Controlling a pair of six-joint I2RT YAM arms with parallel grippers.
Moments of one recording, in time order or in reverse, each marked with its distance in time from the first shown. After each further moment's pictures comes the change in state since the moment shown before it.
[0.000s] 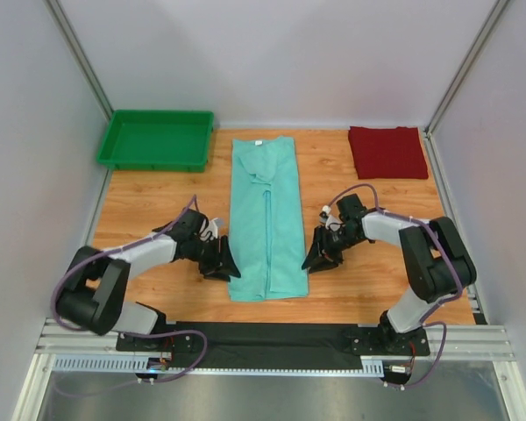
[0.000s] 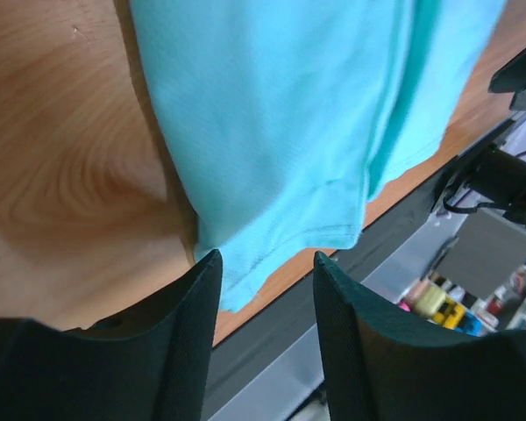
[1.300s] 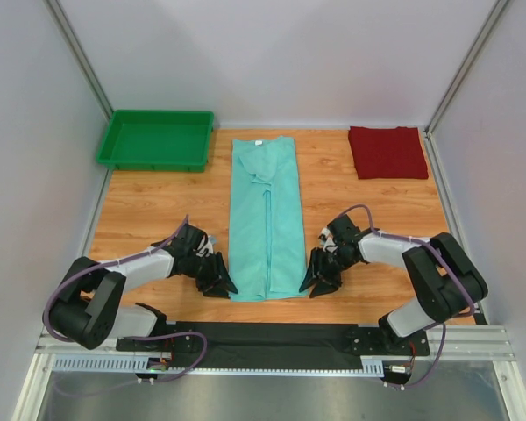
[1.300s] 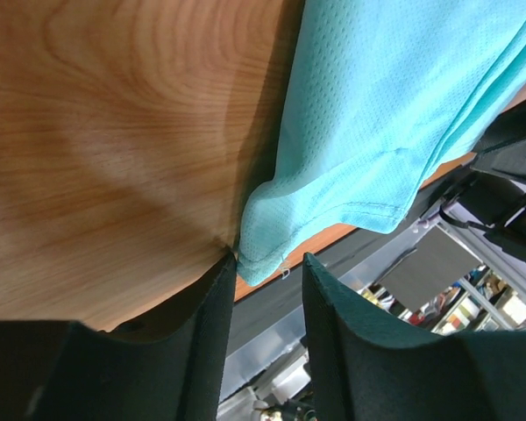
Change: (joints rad) left arm -0.048 -0.155 -0.150 -0.005 -0.078 -0.252; right arm 0.153 -0.176 -0.198 0.055 0.161 0.230
